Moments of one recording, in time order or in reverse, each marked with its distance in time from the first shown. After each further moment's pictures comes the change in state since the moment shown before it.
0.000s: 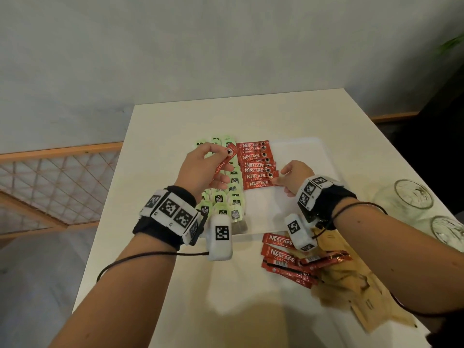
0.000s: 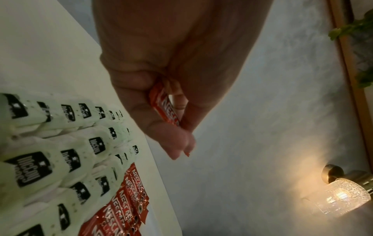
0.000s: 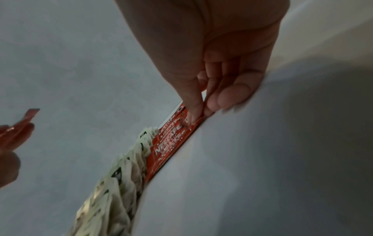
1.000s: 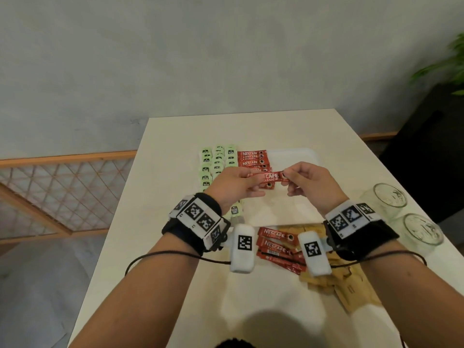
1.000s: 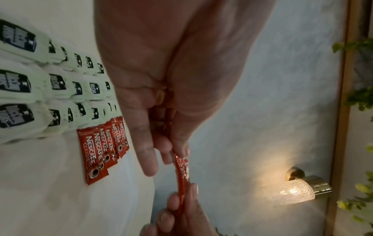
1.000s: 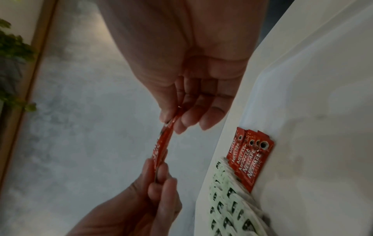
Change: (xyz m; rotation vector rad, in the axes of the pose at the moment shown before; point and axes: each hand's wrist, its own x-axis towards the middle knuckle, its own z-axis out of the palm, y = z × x) left_hand -0.045 -0.011 0.043 -0.056 -0.302 0.025; right_hand -0.111 0.009 -0.052 0.559 -0.134 -0.455
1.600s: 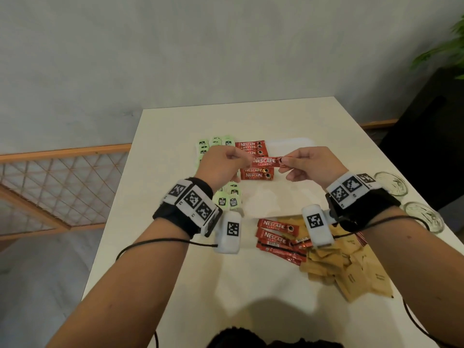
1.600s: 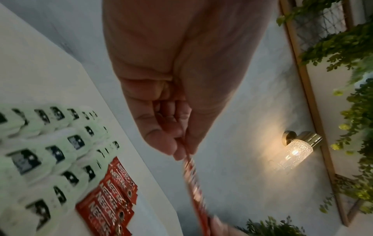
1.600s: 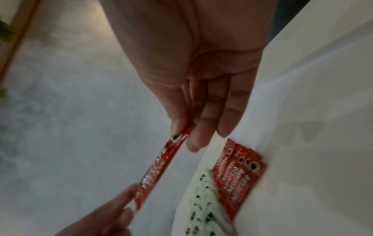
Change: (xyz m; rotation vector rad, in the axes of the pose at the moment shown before) left_hand 0.003 0.014 -0.020 0.393 0.189 0.170; right_hand 0.024 -0.008 -0.013 -0.102 -0.036 0.122
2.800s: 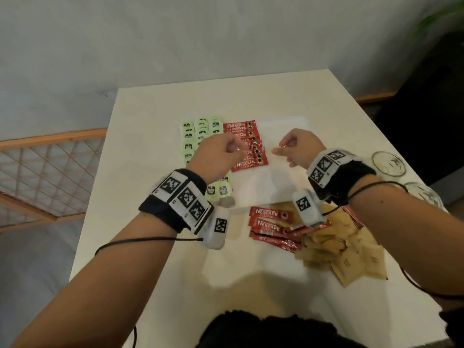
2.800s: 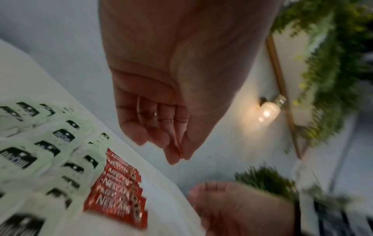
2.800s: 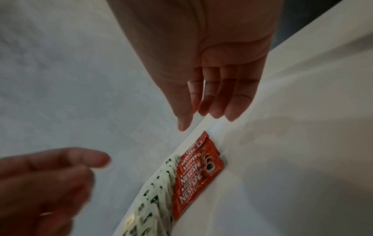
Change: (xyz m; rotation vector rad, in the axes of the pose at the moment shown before) left_hand 0.014 -0.013 0.011 0.310 -0.112 0.106; right_hand 0.042 0.030 0.001 -0.462 0.160 0.115
